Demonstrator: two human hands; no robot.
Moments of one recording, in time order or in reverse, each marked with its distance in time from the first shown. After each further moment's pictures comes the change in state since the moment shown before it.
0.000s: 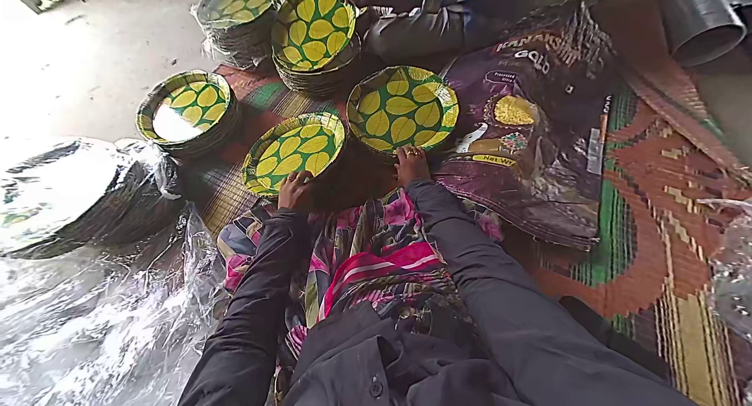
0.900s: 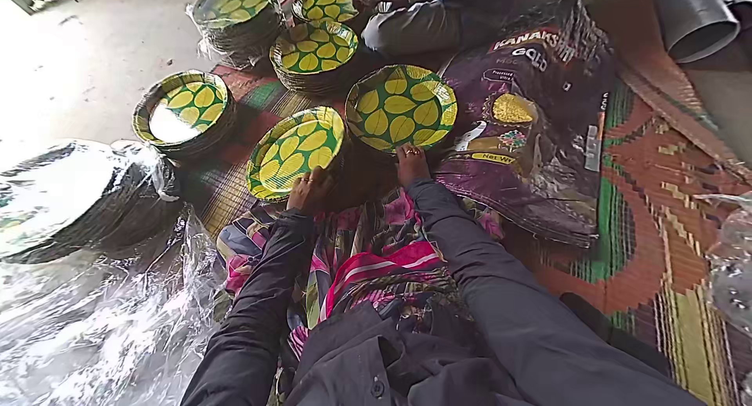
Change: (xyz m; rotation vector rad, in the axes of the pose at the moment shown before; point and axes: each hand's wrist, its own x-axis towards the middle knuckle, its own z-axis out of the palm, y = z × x) left_hand 0.007 0.034 -0.013 0.069 -0.198 0.028; right_hand 0.000 0.000 0.000 -0.006 0.009 0.002
